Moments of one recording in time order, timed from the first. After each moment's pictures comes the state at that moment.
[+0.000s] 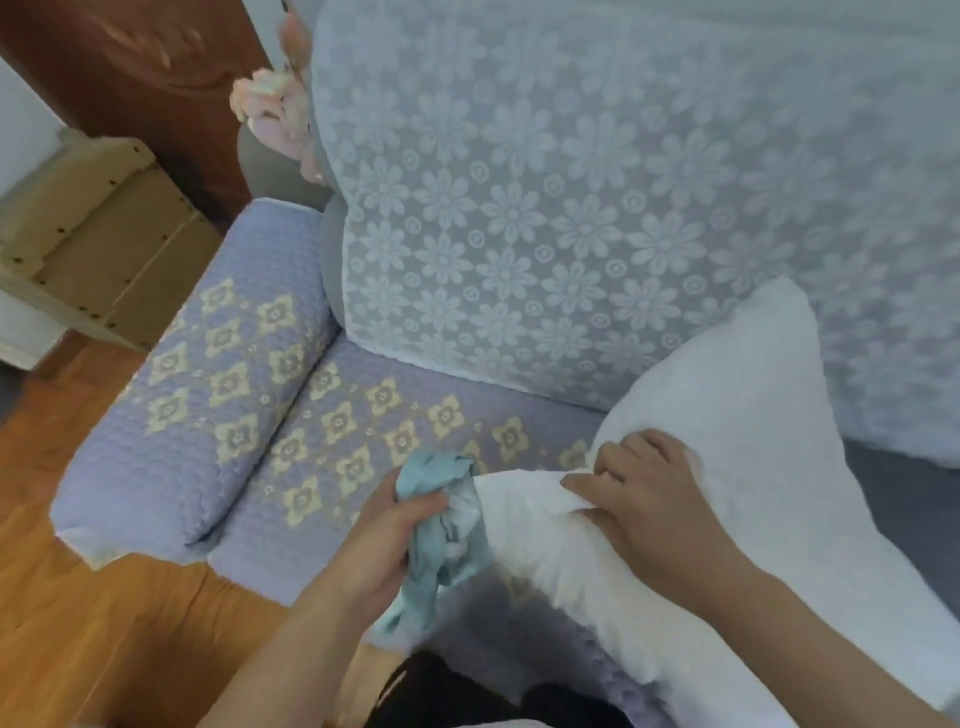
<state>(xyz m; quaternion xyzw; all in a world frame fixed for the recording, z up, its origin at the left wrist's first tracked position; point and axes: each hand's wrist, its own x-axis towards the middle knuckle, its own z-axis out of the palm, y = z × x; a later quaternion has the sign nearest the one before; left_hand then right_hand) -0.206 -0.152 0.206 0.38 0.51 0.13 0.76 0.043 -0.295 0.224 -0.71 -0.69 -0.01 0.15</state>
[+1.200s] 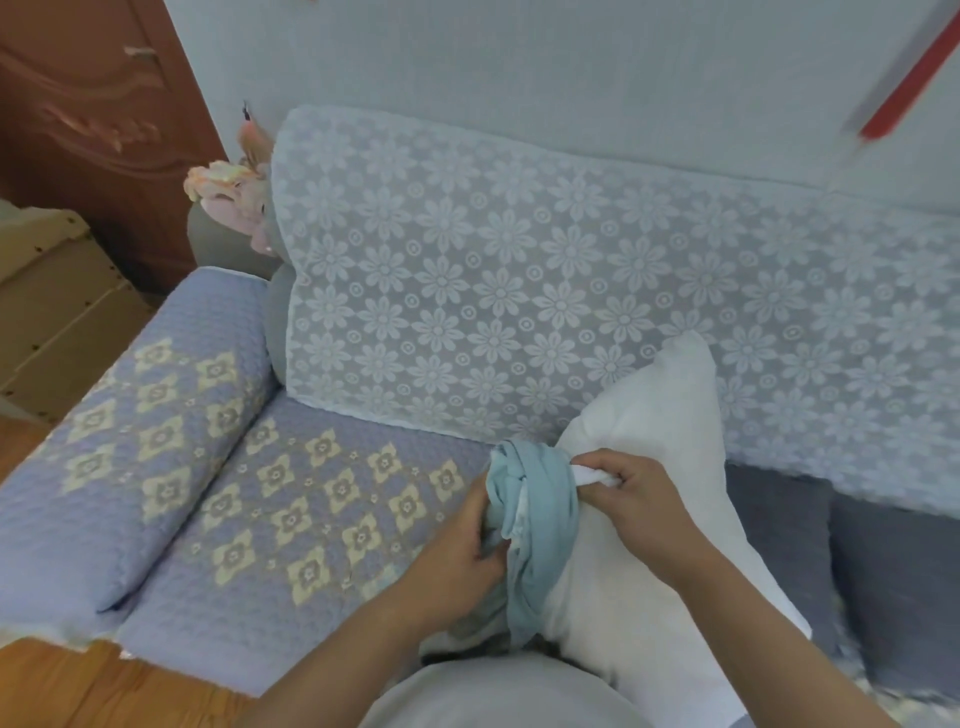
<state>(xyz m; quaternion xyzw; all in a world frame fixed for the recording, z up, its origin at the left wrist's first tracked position) -0.152 -0.246 0.254 0.74 0.20 0.11 0.64 0.039 -0.360 0.297 -0.74 -0.31 0.32 0.50</state>
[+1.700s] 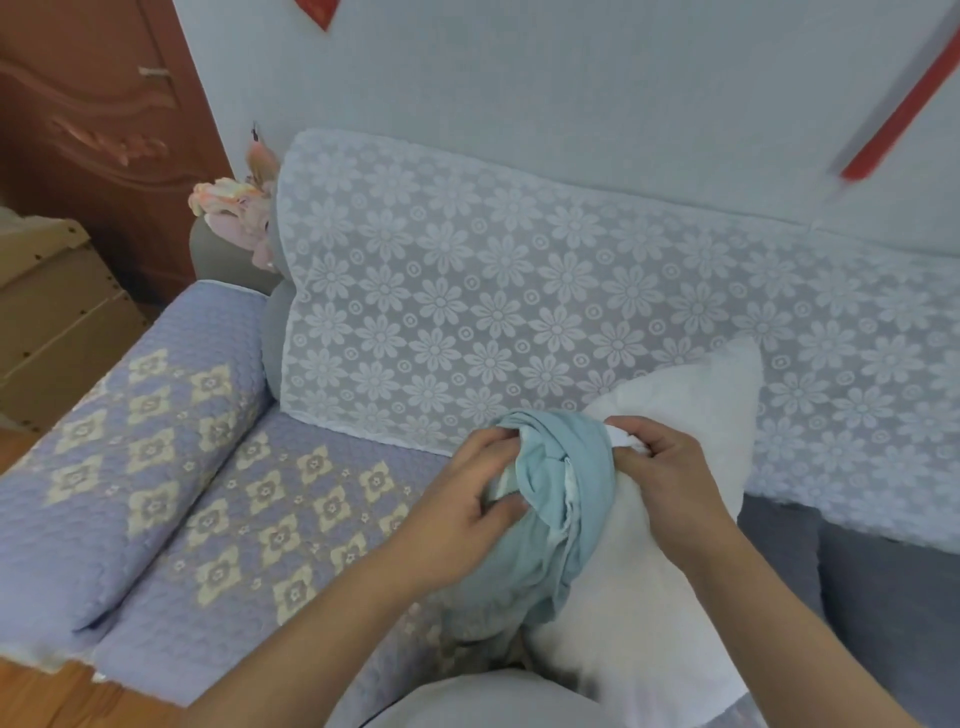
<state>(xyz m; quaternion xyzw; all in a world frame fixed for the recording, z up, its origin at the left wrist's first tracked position) -0.130 -0.215 0.303 0.82 0.12 0.22 0.51 0.055 -0.346 0.343 -0.69 -0.26 0.28 0.62</state>
